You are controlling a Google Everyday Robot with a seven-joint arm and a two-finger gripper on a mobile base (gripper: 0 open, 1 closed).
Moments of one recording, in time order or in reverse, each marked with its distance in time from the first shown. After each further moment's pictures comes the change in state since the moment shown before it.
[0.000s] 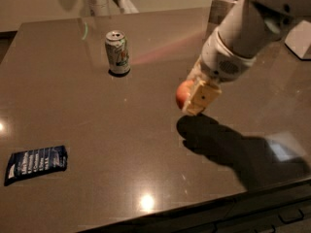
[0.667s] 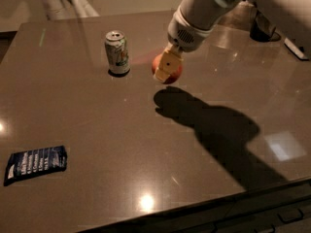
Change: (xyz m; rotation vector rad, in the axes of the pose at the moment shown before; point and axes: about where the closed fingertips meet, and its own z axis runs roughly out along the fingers) arm -0.077 -0.088 0.027 0.076 -0.031 0.135
